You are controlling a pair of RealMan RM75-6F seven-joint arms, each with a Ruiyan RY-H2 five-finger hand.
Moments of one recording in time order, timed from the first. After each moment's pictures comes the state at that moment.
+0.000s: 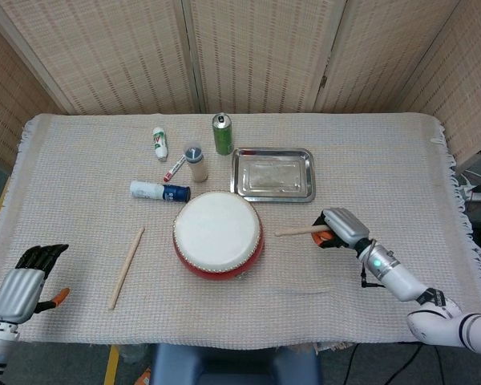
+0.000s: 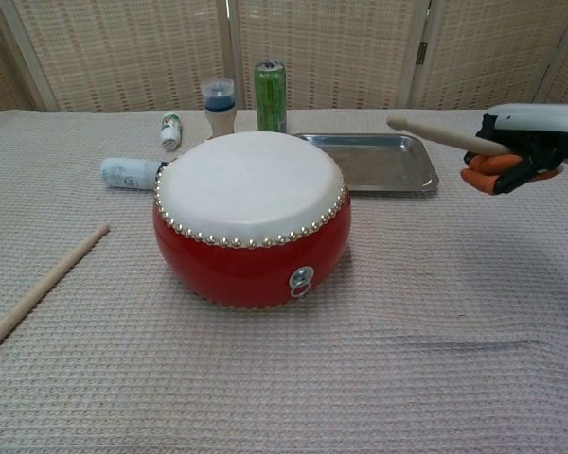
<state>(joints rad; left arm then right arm) -0.18 -1.17 -0.01 -1.49 1.55 1.35 -0.05 0.72 -1.23 0.06 -1.45 -1.41 0.82 0.53</state>
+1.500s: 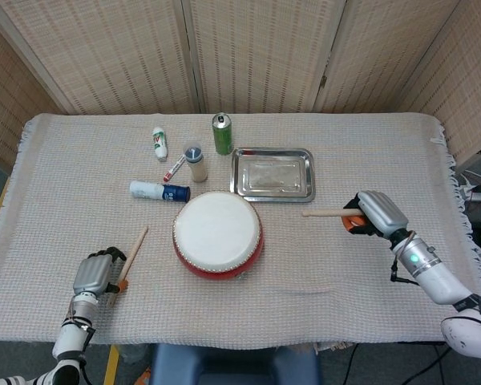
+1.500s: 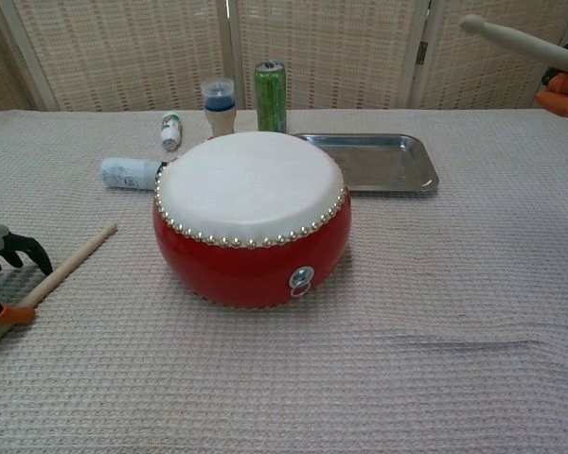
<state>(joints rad) -0.47 -1.48 -0.10 -1.64 0.79 1.15 0.53 0.63 -1.02 0.14 -1.61 -1.37 0.85 0.51</state>
